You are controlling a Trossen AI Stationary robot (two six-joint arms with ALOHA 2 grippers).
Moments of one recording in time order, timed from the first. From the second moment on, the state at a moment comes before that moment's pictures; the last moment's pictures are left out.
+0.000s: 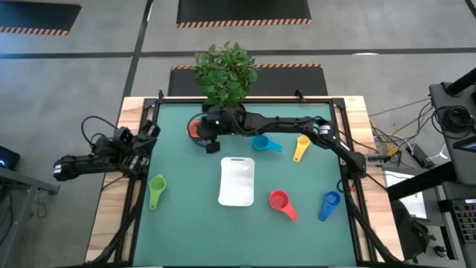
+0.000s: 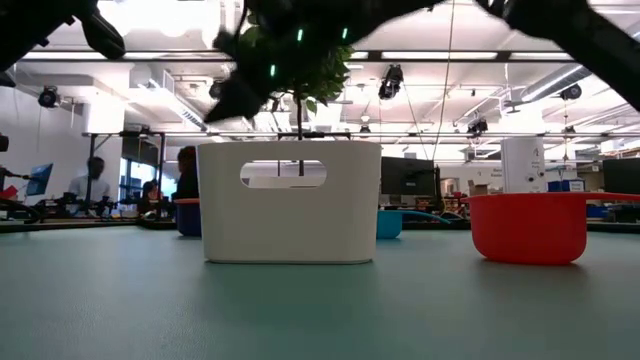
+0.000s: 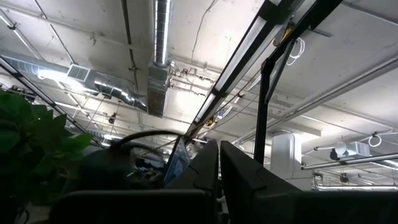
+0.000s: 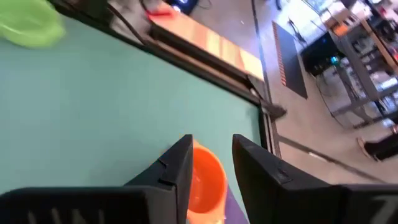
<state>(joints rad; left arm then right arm) 0.10 0.04 0.05 0.75 0.10 -0.35 -0.16 2.25 2.06 -0.28 0.05 -0.60</state>
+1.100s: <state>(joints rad) 0.10 1.16 0.73 -0.34 -0.22 -0.20 0.24 1.35 1.05 -0.04 0.24 -0.52</state>
